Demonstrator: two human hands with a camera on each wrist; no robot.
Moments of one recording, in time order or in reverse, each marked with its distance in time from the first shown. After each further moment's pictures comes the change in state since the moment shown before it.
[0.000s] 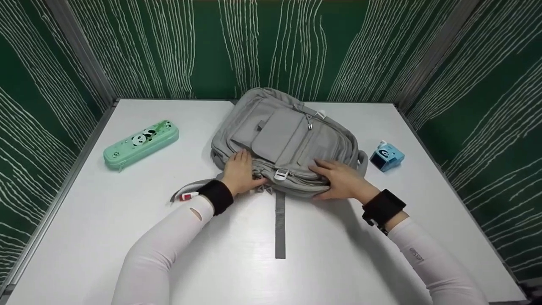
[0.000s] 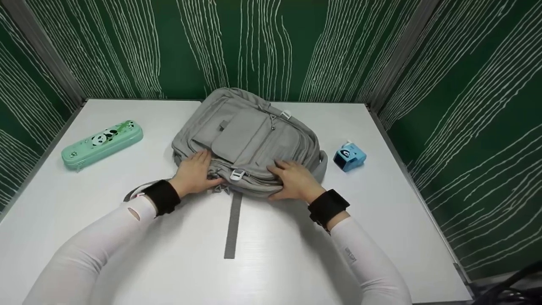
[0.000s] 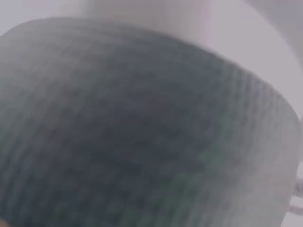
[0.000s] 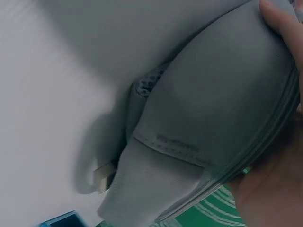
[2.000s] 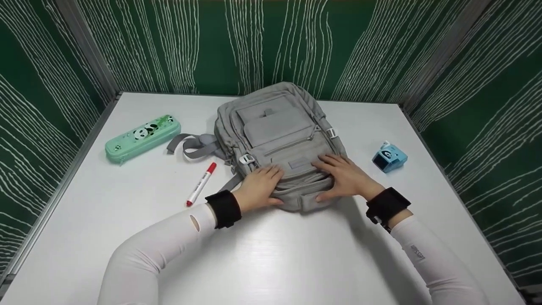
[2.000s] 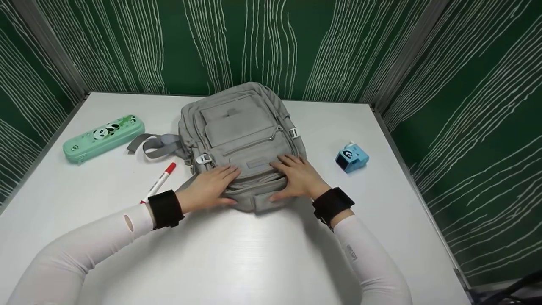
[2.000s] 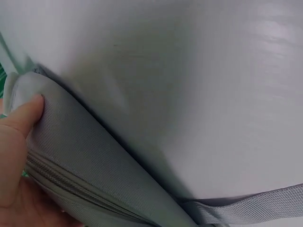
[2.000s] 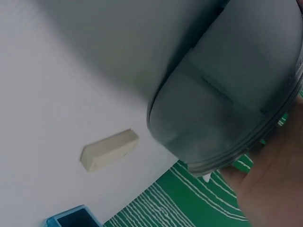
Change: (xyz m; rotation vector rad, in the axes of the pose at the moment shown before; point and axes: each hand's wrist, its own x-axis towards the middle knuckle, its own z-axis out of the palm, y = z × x) left_hand -0.035 0.049 -0.012 -0.112 0.097 0.303; right_hand 0.004 0.016 0.002 0.041 -0.035 0.028
